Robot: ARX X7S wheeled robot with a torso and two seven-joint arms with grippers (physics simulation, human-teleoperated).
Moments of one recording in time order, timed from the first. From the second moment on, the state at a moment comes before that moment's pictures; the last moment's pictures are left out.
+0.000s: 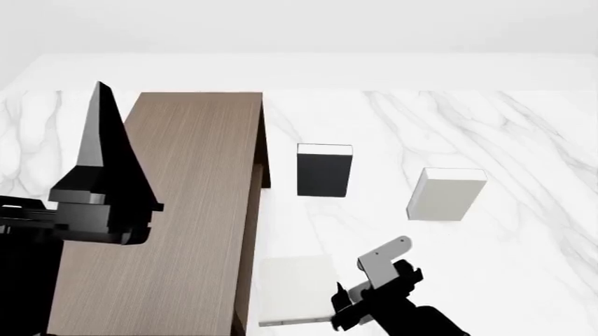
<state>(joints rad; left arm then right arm) -0.66 -1.19 0.83 0.92 -0.71 0.23 -1.08 0.39 0.29 -0.45 0.24 0.22 0.57 -0.10</state>
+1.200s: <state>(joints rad) -0.65 -1.19 0.82 0.92 -0.71 0.23 -1.08 0.42 0.23 -0.59 0.22 0.21 0.60 -0.18</state>
